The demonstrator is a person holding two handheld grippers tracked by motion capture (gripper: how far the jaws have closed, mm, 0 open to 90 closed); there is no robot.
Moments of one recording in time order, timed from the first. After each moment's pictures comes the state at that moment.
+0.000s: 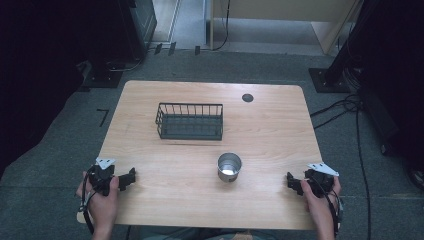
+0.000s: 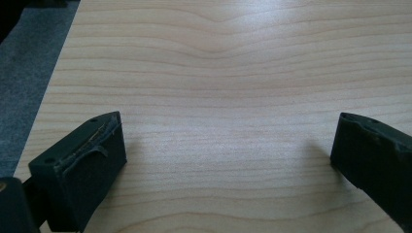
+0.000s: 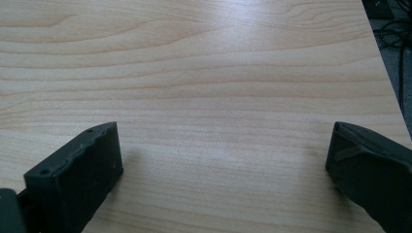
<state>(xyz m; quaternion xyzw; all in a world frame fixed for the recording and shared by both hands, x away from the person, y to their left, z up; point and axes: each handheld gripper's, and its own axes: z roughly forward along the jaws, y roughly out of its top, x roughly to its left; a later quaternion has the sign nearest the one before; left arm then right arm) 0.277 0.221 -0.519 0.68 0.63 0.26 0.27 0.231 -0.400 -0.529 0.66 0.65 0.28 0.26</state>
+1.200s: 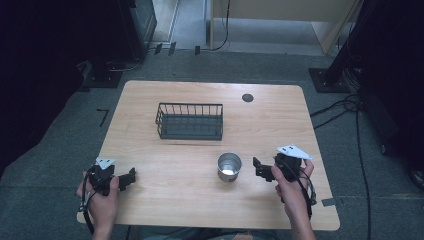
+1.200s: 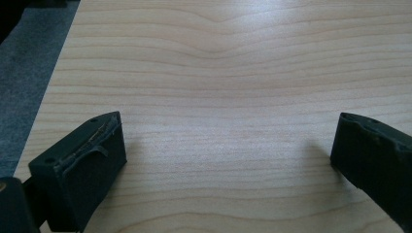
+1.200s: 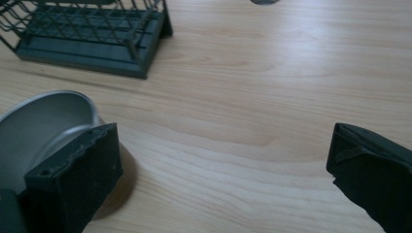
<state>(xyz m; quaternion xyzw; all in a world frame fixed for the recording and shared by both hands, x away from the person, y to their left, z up) 0.277 0.221 -0.519 0.68 0.63 0.26 0.27 0.251 -0.295 -0.448 0.58 0.67 0.39 0.23</state>
